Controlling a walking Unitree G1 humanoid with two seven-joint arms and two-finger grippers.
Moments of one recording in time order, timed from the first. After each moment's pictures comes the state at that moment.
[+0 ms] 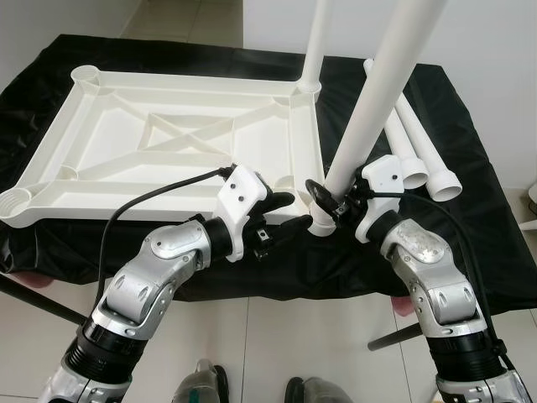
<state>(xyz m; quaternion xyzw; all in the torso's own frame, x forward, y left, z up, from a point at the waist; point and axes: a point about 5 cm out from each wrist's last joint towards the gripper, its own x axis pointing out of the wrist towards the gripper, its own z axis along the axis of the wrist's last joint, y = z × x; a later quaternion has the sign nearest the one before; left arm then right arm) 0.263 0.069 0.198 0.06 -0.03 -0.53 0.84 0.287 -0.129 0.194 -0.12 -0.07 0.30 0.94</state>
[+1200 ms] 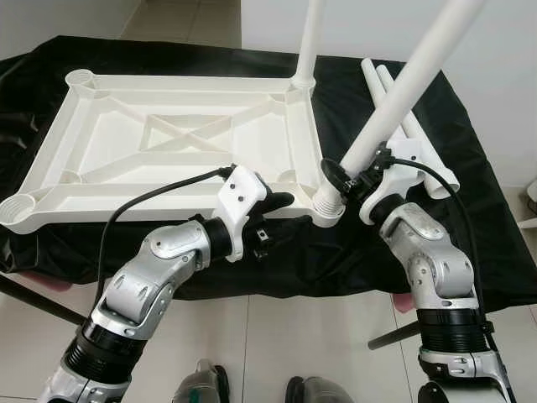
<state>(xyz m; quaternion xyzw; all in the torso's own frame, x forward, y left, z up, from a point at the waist) 0.263 0.069 0.198 0.06 -0.03 -0.53 0.84 0.317 -0.144 0.198 -0.04 -0.02 0.20 0.98</state>
